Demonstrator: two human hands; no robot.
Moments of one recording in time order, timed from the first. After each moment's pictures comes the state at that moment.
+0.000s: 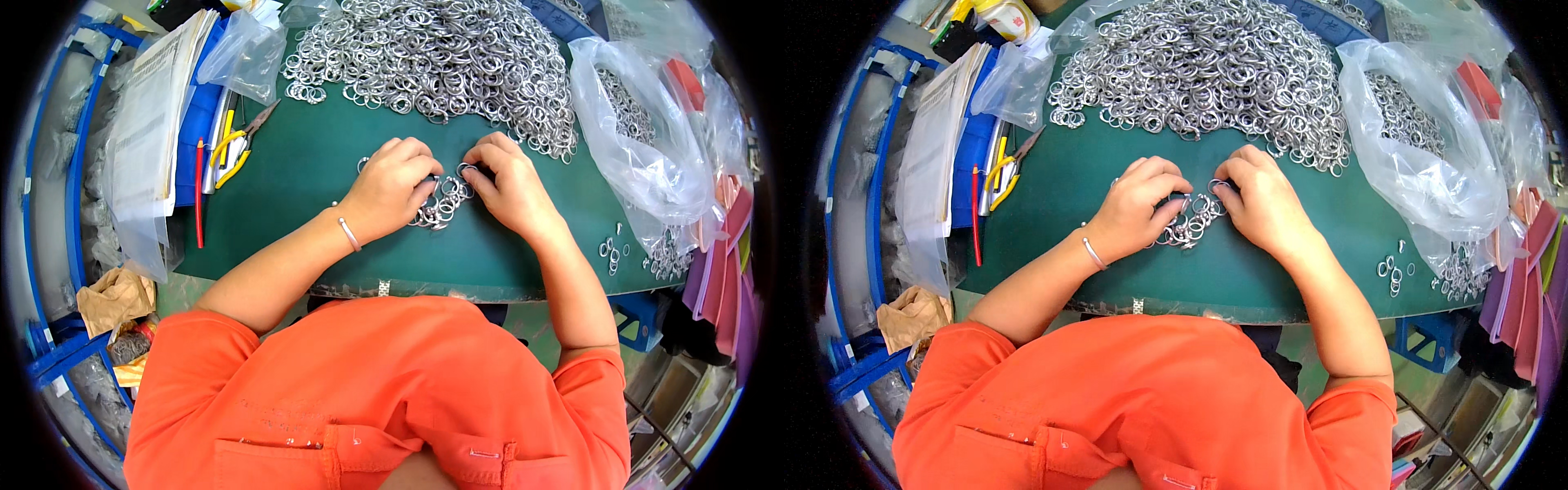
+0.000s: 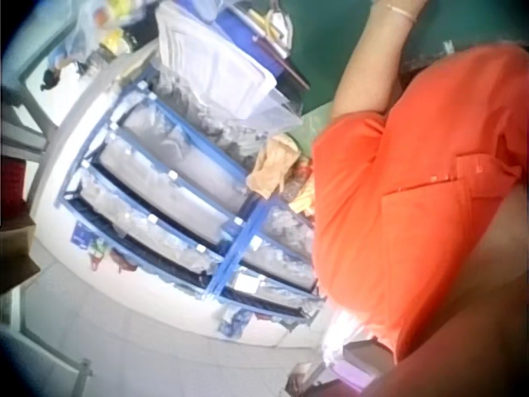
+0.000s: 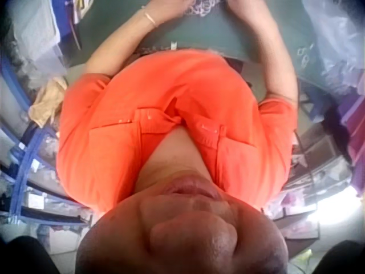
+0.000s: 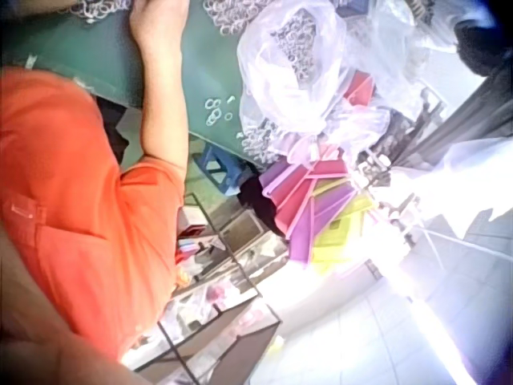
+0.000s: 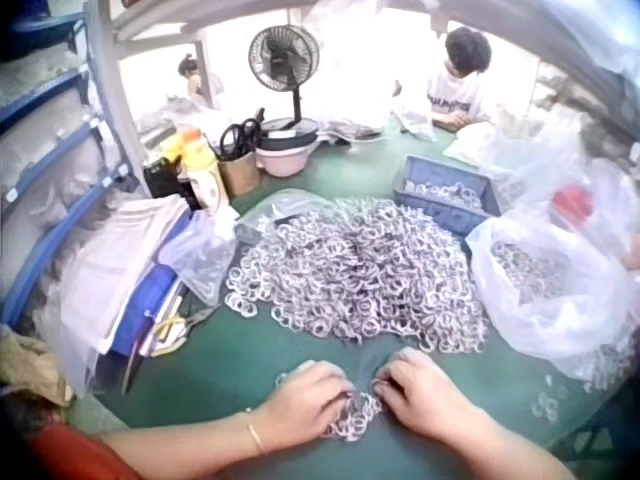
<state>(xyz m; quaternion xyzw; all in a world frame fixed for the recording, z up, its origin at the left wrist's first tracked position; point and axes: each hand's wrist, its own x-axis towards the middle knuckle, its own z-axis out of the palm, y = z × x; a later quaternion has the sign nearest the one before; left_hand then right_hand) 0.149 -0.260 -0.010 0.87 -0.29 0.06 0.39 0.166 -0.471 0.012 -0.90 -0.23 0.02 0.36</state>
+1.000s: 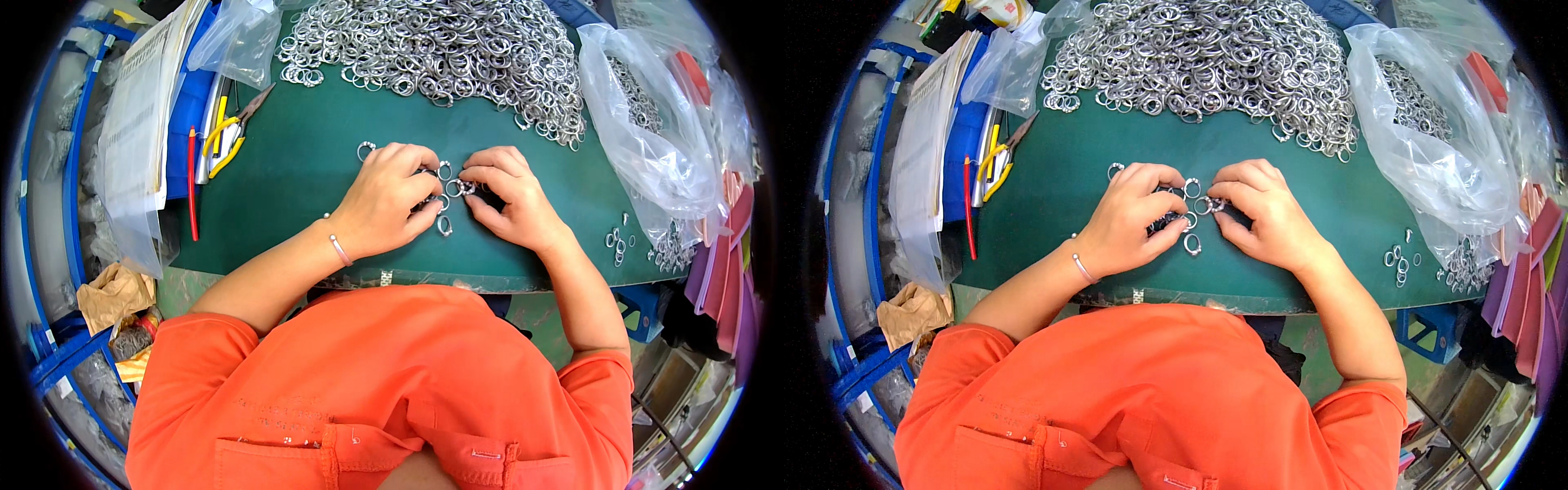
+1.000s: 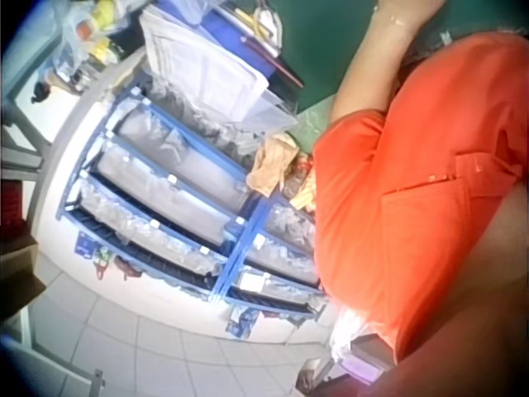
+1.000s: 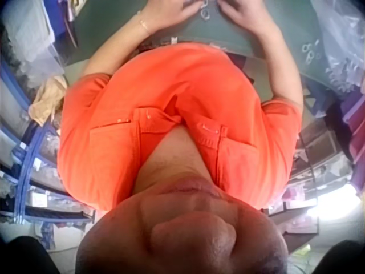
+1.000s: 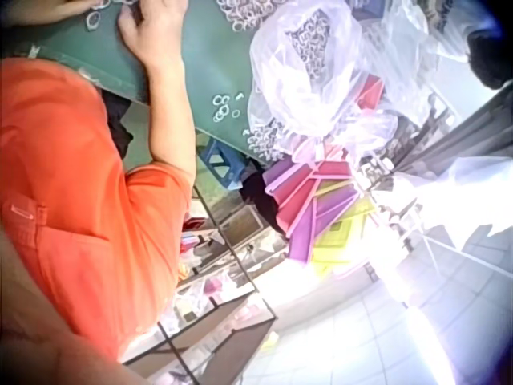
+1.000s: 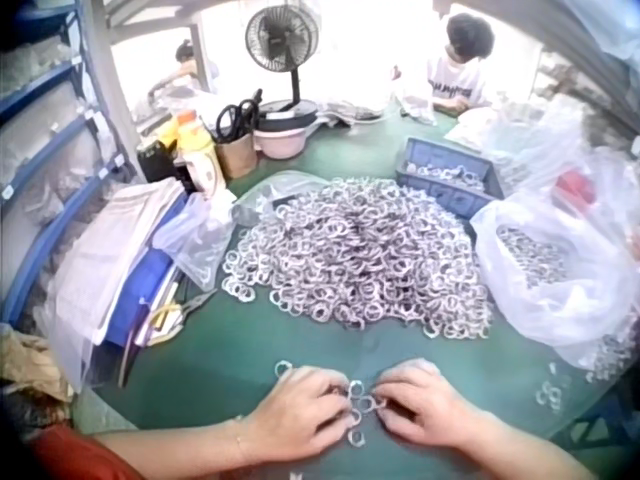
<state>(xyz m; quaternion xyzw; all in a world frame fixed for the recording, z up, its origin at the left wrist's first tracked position) 0.124 -0.252 -0.001 0.87 -0.32 0.04 0.38 0.145 -0.484 -0.002 -0.85 -0.36 0.01 0.39</state>
